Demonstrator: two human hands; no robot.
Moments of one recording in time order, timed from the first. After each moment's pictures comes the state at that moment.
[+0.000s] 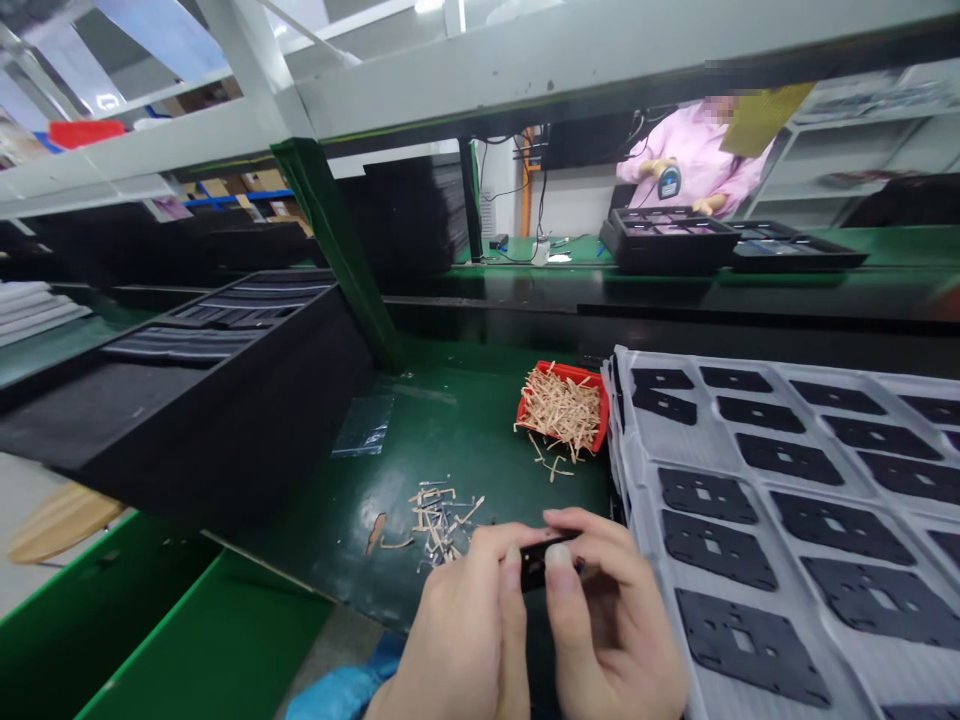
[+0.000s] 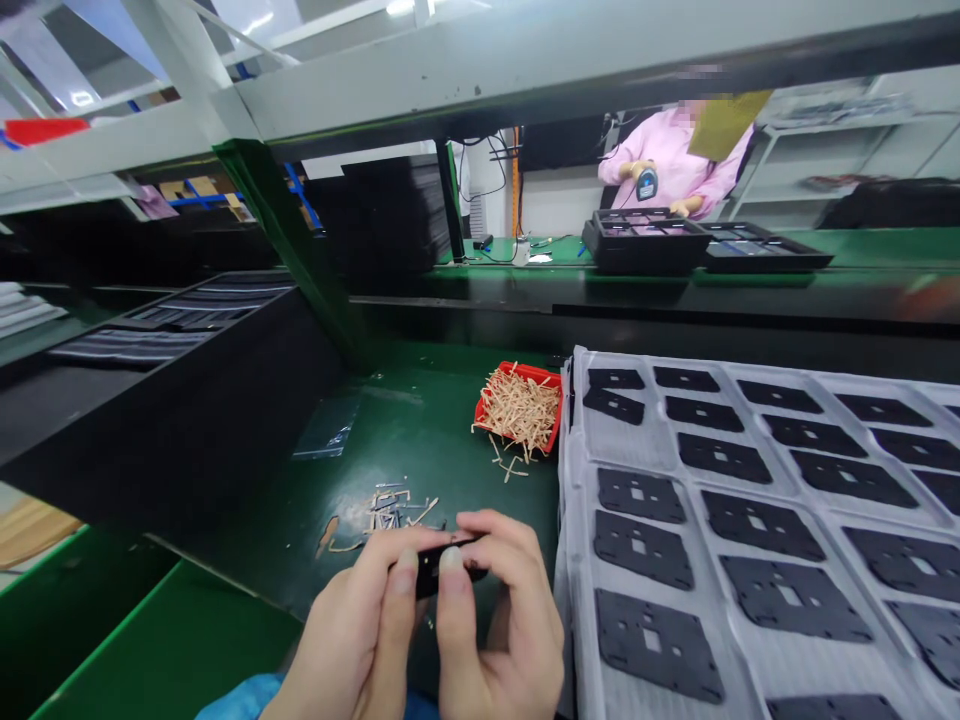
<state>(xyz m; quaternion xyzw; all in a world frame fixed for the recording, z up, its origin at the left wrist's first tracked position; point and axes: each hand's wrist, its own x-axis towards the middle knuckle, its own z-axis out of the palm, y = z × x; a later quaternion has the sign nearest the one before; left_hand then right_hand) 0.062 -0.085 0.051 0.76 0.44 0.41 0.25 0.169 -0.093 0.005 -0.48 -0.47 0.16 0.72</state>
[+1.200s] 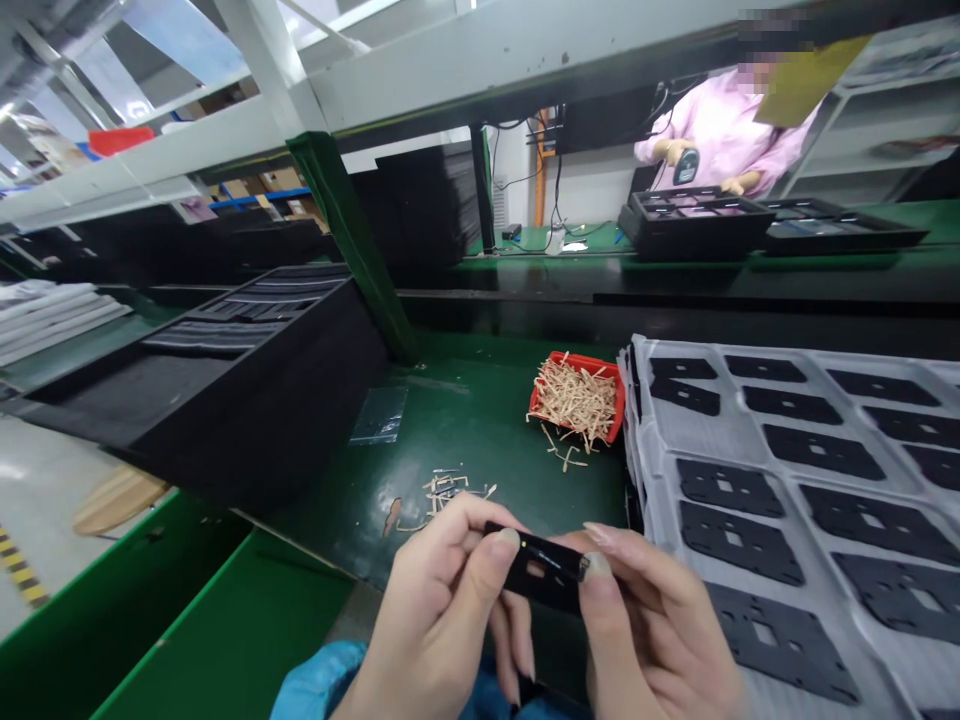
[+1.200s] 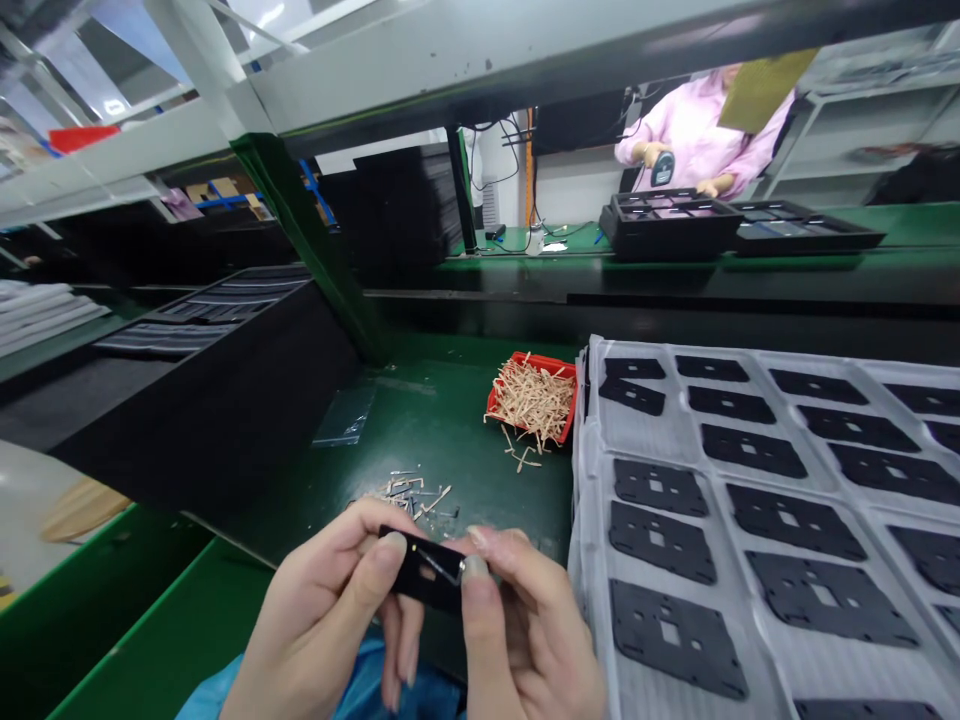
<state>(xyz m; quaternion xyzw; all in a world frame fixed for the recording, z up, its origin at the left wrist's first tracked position) 0.047 -0.092 0.075 0.49 0.48 0.40 0.61 0.155 -0.114 0.033 -0.52 -0.33 0.23 0.76</state>
